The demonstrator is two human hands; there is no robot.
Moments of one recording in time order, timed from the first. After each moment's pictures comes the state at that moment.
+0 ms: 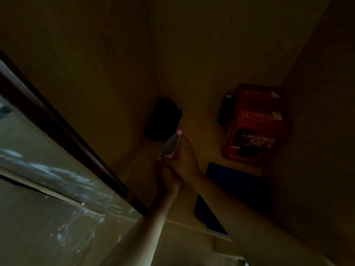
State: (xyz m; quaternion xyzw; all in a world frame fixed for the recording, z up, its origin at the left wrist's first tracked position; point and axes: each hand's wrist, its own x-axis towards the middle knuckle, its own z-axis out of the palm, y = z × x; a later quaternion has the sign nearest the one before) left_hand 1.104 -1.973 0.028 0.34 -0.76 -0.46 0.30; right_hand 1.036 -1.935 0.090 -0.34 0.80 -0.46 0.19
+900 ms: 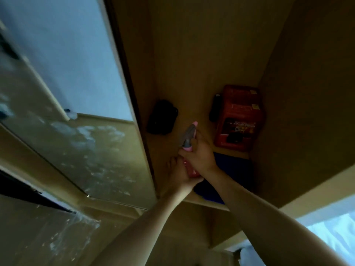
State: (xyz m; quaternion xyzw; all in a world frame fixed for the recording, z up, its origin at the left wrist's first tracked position) left_hand 1.162 -1.915 0.066 0.27 -0.86 -0.41 0.14; right_hand 1.083 -1.860 0.126 -0.30 0.78 -0.54 0.09
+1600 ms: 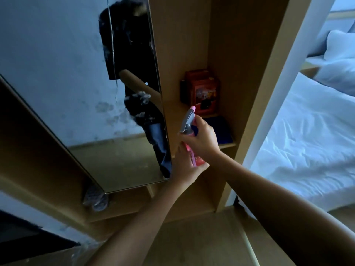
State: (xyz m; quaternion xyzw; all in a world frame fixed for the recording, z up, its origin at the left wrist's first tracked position) left_hand 1.367 -1.897 0.128 -0.01 -0.84 -0.53 0.12; right_hand 1.312 -1.819 0.190 -0.16 0.84 -0.51 -0.08
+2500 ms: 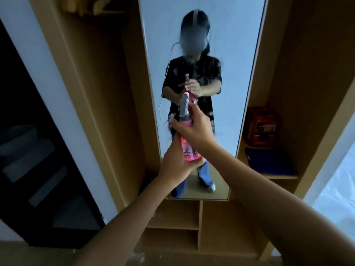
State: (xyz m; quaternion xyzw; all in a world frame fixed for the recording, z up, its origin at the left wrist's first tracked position) left_hand 1.538 -2.102 0.260 -0.02 -0.83 -0.47 0.29; right_hand 1.473 -2.031 0.327 -0.34 0.74 -0.57 -0.13
